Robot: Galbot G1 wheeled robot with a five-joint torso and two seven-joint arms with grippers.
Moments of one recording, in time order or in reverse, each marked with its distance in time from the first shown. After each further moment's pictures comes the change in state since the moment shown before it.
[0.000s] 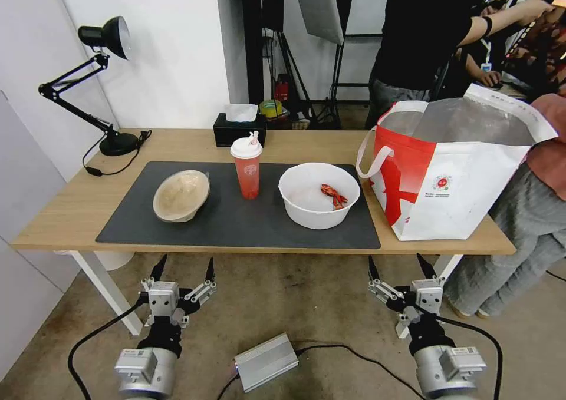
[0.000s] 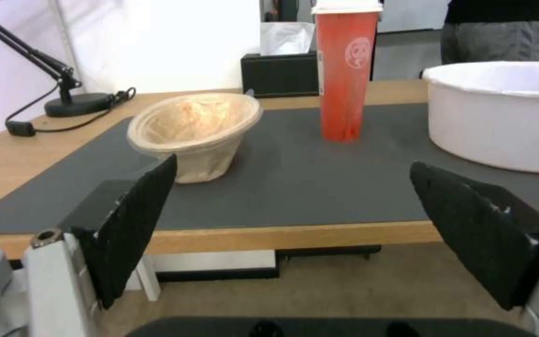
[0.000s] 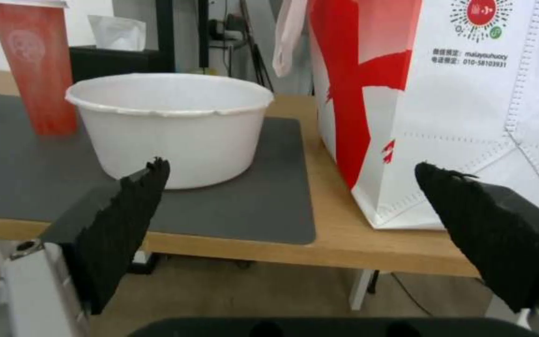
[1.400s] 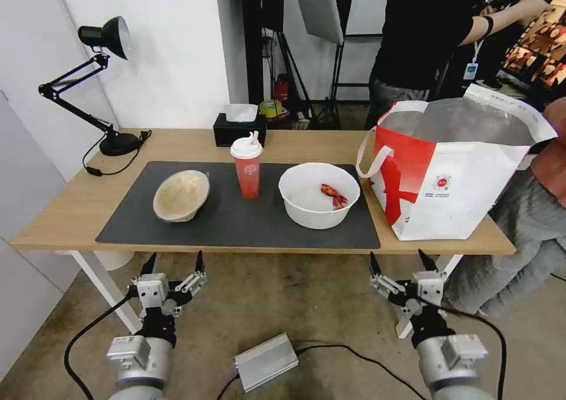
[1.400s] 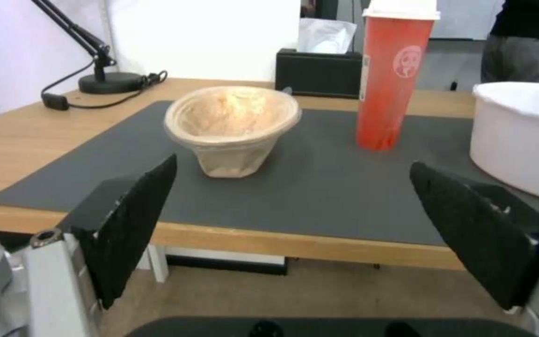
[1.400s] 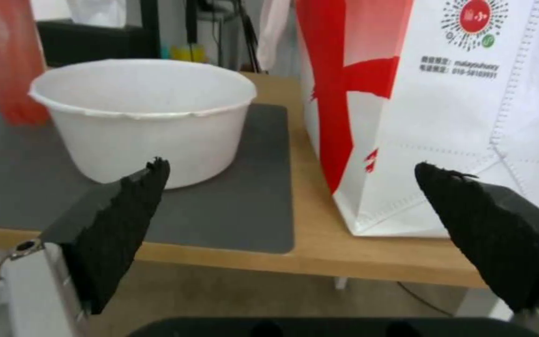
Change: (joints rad) left arm -0.050 -0.070 -0.034 -0.007 -0.050 0.076 -0.020; right arm 0.088 -0.052 0.016 0.074 0.026 -0.250 0.032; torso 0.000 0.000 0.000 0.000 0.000
